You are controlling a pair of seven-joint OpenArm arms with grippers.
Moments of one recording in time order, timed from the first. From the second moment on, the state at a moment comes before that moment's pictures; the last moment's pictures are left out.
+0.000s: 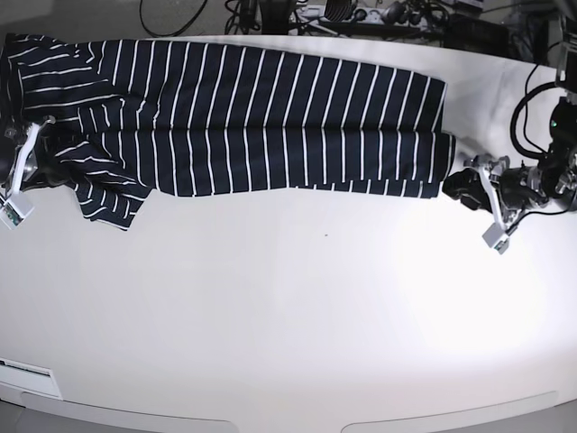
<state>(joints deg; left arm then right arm) -9.3 -48.9 13.3 78.9 -61.8 -33.4 57.1 -18.0 49.9 22.9 103.1 64.8 40.1 -66.7</state>
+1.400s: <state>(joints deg) -9.3 -48.9 13.3 78.9 -61.8 -34.5 56.5 -36.1 41.6 47.3 103.1 80.3 40.1 -83.8</state>
